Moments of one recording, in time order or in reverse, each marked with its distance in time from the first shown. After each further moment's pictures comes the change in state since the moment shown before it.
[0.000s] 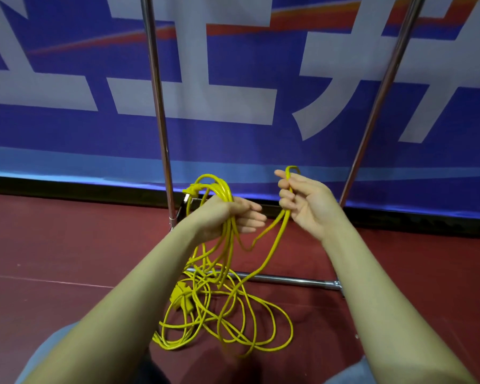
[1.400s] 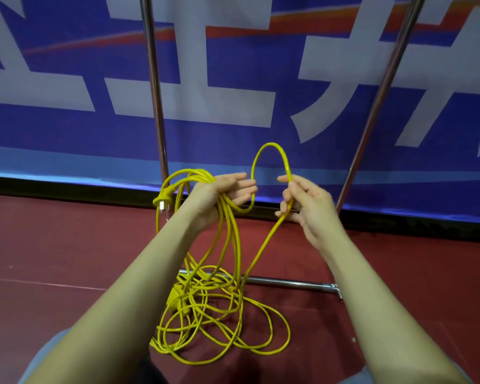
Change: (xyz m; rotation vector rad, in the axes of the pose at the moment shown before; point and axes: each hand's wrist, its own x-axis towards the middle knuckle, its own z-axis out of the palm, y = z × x) left_hand 0.006 0.022 -0.003 -0.338 0.112 0.246; right_hand -0.007 0.009 -0.009 -0.426 0.048 -0.236
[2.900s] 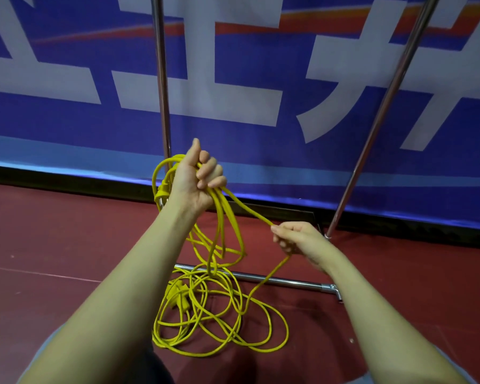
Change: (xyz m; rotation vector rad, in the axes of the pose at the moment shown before) left_hand -0.005 0.031 -0.010 -0.466 -0.021 0.142; right_hand -0.003 0.056 -0.025 -0.400 -0.276 0.269
